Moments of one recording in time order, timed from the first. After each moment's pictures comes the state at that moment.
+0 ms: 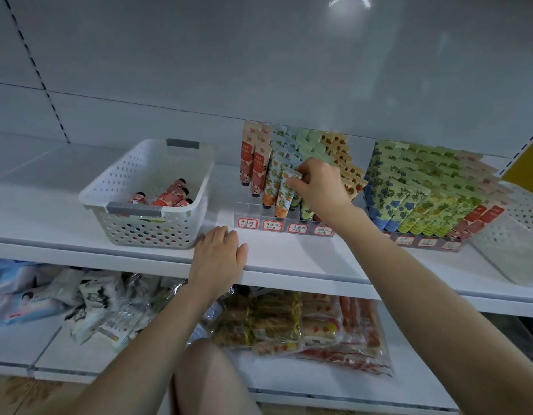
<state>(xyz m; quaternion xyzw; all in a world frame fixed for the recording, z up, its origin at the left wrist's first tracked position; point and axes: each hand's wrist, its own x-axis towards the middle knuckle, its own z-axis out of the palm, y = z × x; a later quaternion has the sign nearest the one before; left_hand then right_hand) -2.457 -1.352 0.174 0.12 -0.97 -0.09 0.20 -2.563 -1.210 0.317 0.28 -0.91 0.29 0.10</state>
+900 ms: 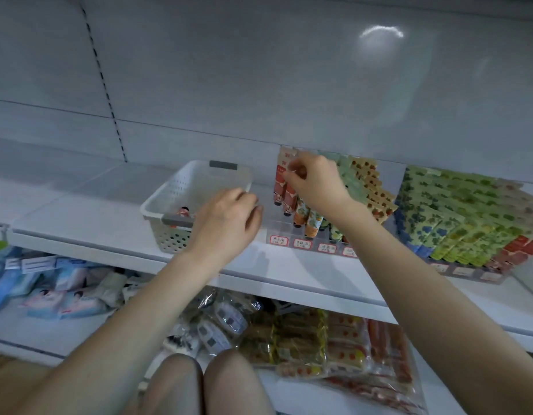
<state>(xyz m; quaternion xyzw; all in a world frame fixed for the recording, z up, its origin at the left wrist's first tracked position) -2.417 -1.376 0.298 0.04 -0.91 -0.06 0.41 -2.533 -1.258 0.359 0.37 -0.87 0.31 0.12</state>
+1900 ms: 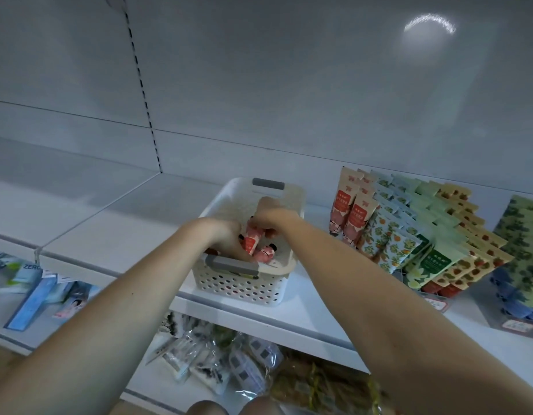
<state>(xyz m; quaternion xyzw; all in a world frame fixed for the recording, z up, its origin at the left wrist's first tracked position) -2.475 -1.520 0.293 0.22 -0.94 -0.16 -0.22 -2.572 -1.452 0.290 0.33 -0.90 0.16 -0.21</state>
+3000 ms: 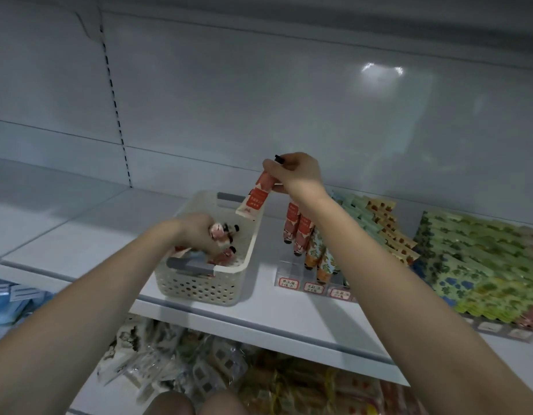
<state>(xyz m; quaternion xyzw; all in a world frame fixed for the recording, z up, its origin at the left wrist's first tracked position) -2.460 -1.488 0.326 0.18 -0.96 -0.20 -0.07 -2.566 -1.341 0.389 0.25 -0.73 0.63 -0.07</state>
